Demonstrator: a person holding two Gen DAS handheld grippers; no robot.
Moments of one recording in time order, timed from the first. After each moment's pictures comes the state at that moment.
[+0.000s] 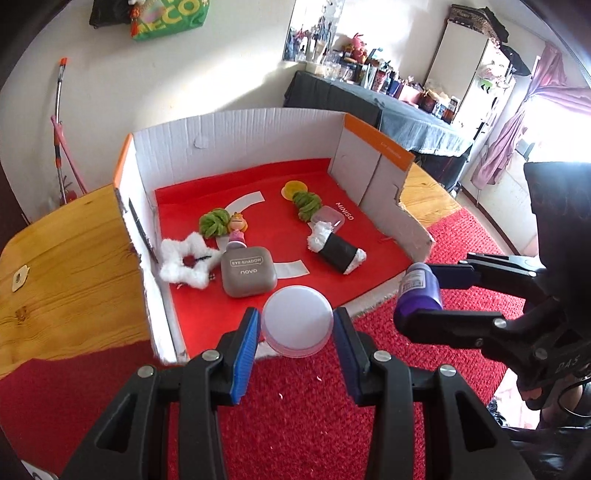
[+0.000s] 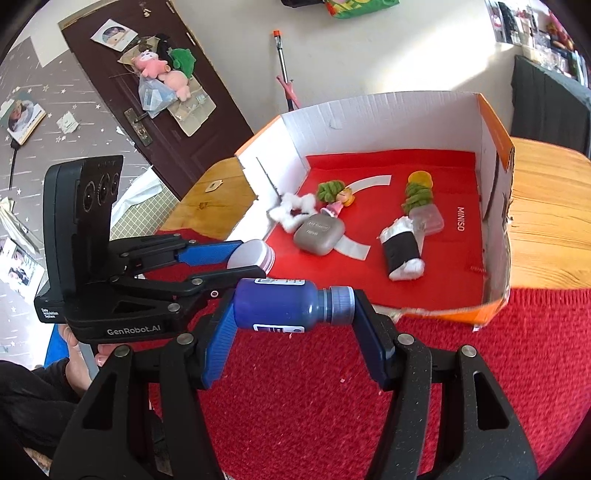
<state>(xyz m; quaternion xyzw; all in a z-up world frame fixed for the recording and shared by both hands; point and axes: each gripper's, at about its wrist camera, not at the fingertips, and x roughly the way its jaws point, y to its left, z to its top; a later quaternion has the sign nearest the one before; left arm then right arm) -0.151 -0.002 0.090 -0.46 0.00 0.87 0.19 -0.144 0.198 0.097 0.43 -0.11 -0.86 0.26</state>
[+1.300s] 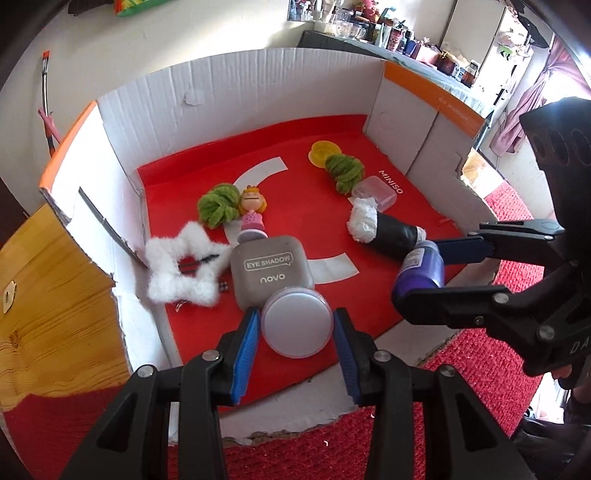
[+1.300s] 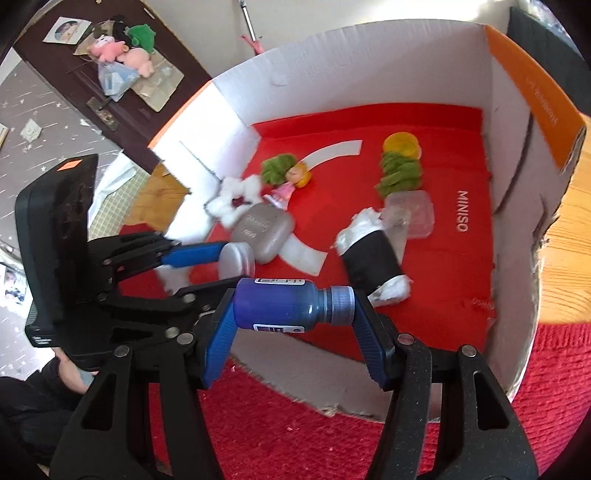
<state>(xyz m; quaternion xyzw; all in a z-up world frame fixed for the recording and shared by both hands) -0.204 0.002 0.045 -0.52 0.05 0.83 0.17 -0.222 0.205 0.051 0.52 -0.11 -0.81 0.24</state>
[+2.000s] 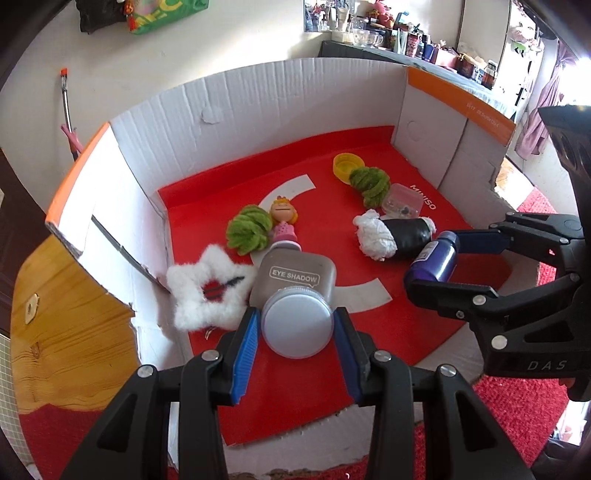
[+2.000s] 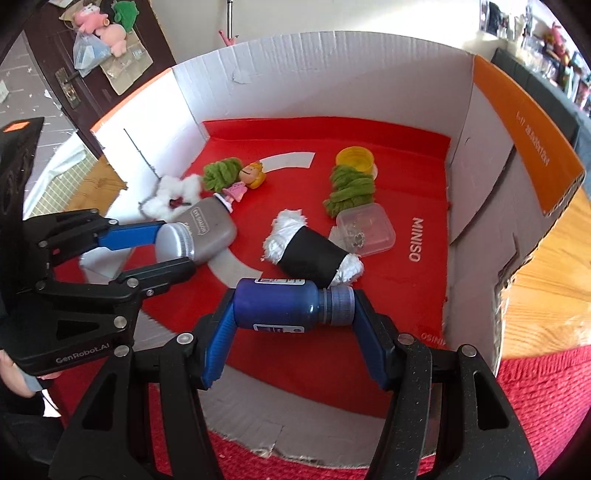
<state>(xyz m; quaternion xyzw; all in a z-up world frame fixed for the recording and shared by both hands) -0.213 0.010 0.042 -0.49 0.08 0.86 0.11 -0.235 0.199 0.039 0.50 -0.01 -0.85 0.15</state>
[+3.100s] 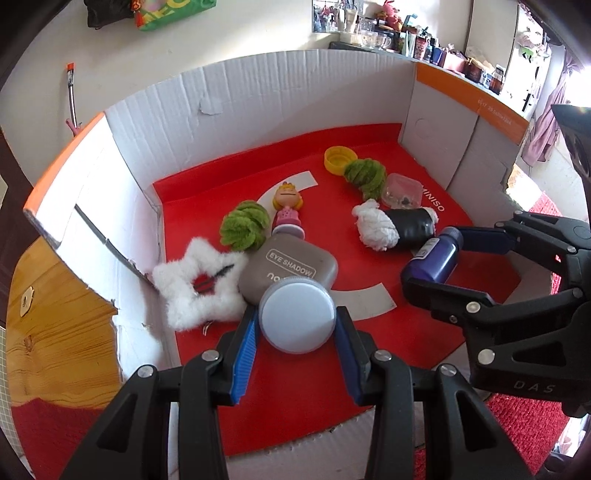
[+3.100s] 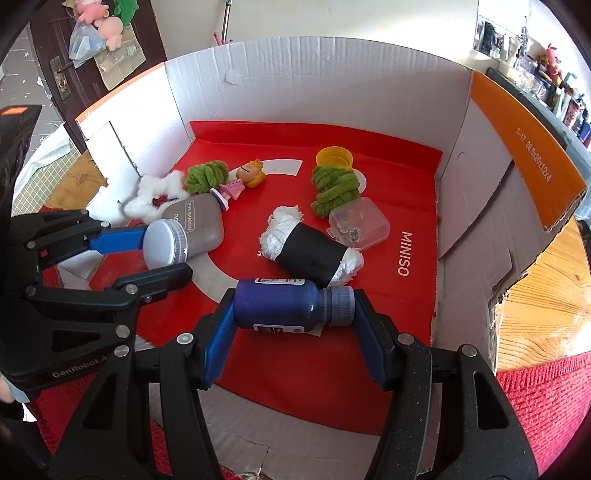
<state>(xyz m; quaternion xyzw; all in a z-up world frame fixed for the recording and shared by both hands) -0.218 0.015 0.030 -0.49 0.07 0.86 0.10 -0.232 0.196 0.035 0.48 0.03 -0.87 0.13</state>
